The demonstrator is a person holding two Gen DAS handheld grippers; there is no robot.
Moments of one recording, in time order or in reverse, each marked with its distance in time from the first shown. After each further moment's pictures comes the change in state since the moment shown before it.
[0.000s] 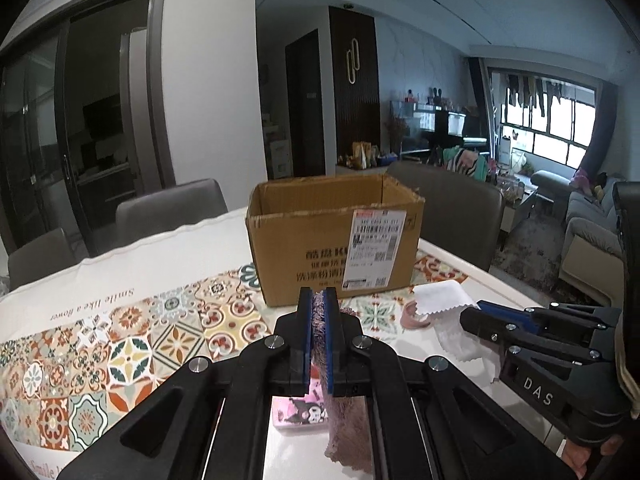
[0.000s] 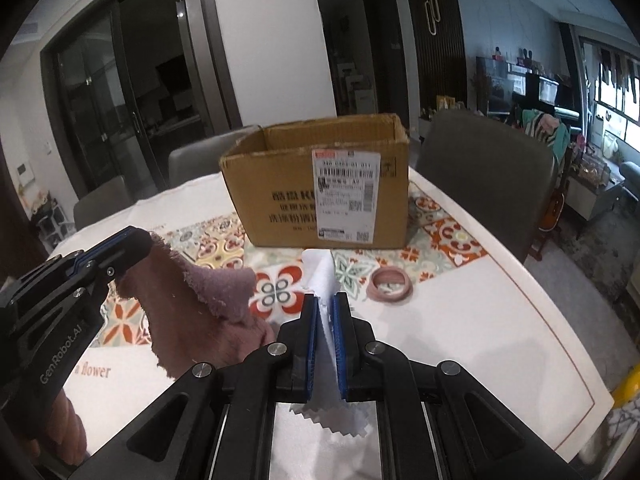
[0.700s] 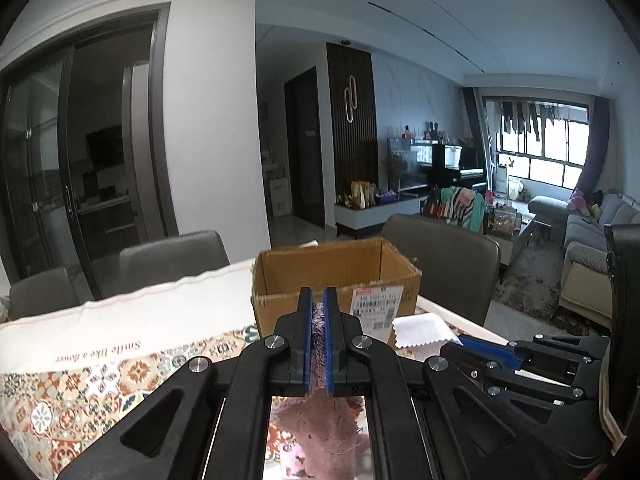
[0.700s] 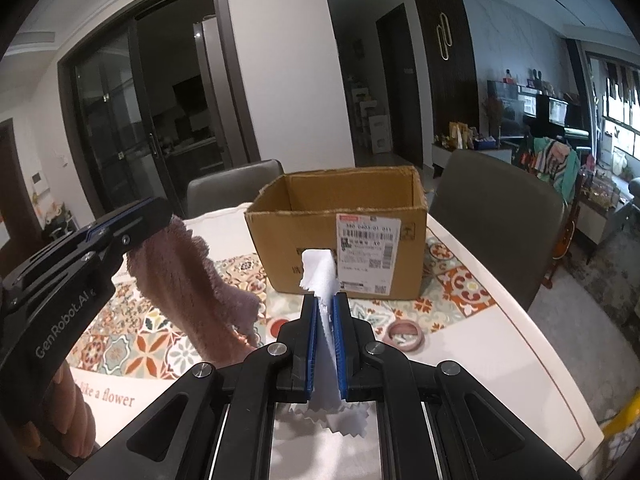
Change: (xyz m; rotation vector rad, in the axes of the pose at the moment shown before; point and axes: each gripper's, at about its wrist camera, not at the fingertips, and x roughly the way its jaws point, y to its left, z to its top) left arm -0.018 0.001 0.055 0.010 -0.143 0.000; right arm -0.016 0.010 0.043 -0.023 -0.087 0.053
